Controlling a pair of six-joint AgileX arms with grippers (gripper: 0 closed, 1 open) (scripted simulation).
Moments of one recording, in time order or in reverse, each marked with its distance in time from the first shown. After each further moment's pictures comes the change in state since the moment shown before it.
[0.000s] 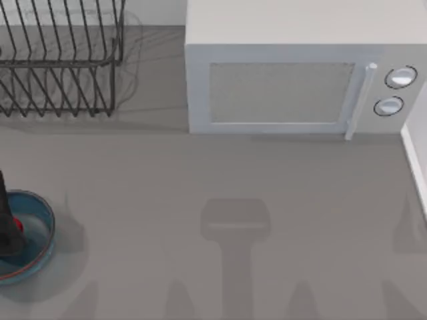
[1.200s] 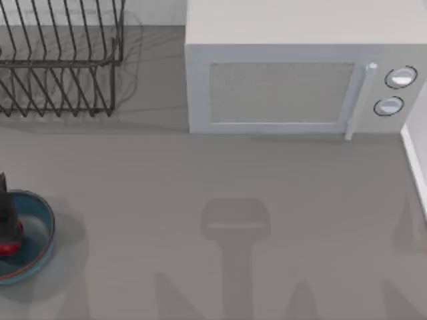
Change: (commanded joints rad) left arm 0.016 0.376 0.286 -0.282 0.000 0.022; right arm 0.000 0.000 0.000 0.000 0.000 0.000
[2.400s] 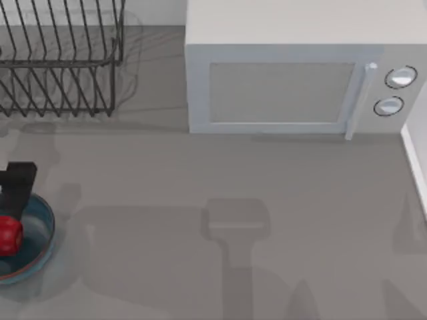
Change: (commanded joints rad) left arm 0.045 1.209 0.795 -0.785 0.000 0.060; right arm 0.000 0.000 0.000 0.000 0.000 0.000
